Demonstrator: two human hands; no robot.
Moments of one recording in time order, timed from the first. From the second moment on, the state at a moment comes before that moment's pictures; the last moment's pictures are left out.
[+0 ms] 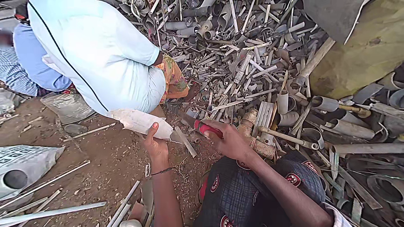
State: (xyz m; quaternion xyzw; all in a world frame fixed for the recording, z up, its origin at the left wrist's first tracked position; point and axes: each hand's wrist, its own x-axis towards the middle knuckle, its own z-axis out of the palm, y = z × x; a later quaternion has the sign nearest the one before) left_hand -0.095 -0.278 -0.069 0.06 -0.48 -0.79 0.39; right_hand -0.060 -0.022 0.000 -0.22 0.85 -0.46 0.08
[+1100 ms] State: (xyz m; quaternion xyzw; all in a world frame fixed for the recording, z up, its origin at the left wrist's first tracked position) left_hand -0.081 -0.301 -0.067 -0.02 -0.26 -0.91 0.34; right_hand -0.052 0.008 -0.020 -0.32 0.88 -0.35 -0.03
